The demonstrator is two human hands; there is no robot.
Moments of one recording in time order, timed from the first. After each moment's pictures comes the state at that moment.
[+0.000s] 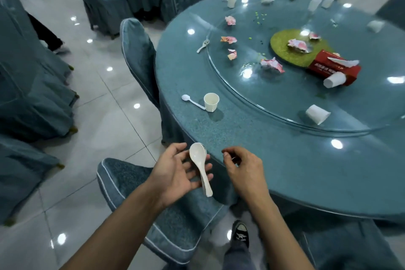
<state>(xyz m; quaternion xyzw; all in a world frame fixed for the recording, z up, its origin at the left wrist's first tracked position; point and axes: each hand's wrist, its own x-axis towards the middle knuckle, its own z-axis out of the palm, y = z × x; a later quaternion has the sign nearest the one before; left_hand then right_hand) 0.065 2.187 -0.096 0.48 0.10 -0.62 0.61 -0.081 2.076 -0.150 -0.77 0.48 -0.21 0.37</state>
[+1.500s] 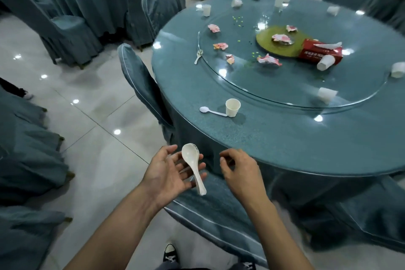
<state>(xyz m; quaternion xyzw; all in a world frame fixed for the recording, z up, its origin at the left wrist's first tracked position) 0.274 2.255 -0.077 0.50 0.03 -0.67 0.55 0.098 2.185 -0.137 -0.75 0.56 -0.22 0.27</state>
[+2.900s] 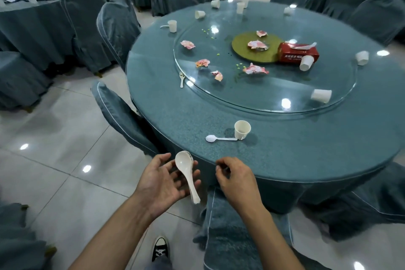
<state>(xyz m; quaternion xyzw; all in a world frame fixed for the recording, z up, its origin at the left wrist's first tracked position) 0.460 2.131 -0.084 0.50 -0.03 -0.75 0.44 0.264 2.113 -0.152 -0.67 0.65 -0.26 0.25</state>
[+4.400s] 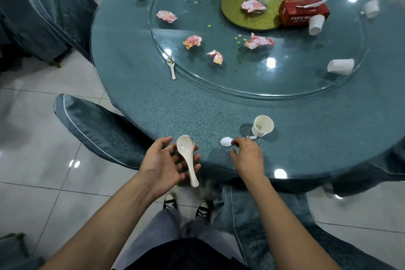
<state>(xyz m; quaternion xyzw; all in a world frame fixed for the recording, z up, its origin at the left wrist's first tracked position) 0.555 1.939 -0.132 0.52 -0.05 -0.80 0.32 0.325 1.945 -0.257 -0.57 0.79 -0.12 0.19</state>
